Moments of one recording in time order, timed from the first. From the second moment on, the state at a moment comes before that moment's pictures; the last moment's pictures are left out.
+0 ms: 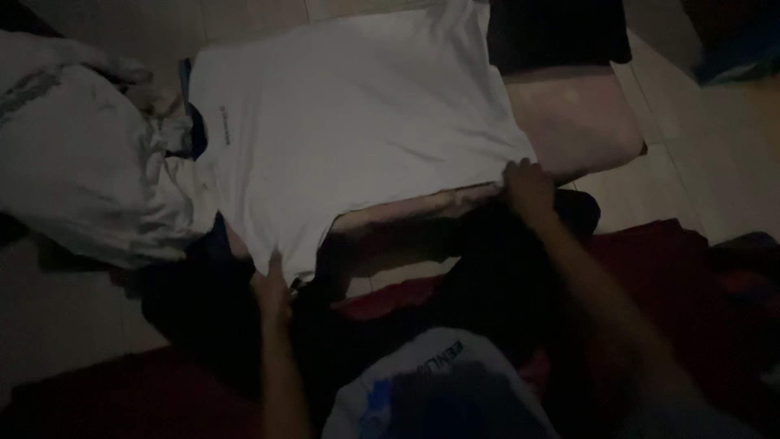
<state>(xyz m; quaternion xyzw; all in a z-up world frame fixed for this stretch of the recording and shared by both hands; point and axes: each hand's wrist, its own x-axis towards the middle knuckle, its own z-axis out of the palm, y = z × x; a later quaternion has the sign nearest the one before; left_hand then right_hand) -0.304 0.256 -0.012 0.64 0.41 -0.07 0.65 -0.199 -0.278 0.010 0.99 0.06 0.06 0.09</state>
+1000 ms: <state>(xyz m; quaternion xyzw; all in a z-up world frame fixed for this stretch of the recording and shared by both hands) -0.328 0.243 0.096 0.58 0.30 0.14 0.74 -0.165 -0.328 0.059 0.99 0.07 -0.10 0.04</state>
